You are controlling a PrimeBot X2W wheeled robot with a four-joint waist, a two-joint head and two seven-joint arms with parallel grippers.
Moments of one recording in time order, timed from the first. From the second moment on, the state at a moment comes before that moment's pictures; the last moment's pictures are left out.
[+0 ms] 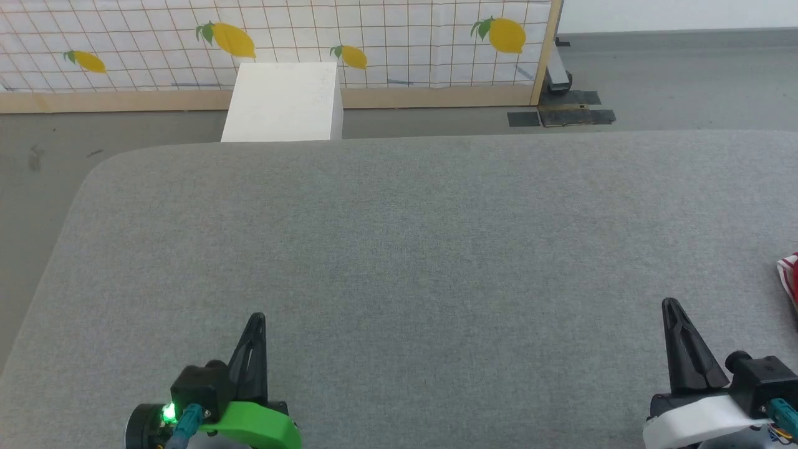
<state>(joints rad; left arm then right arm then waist) 0.04 0.05 -0.07 0.13 -0.11 -0.03 -0.25 0.08 -0.09 -0.09 0.09 0.07 0.13 -0.24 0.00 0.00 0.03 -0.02</state>
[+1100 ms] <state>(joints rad) 0.04 0.05 -0.05 0.09 -0.09 -0.03 -0.18 0.07 -0.08 -0.07 0.07 0.06 0.13 -0.17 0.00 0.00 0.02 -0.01</state>
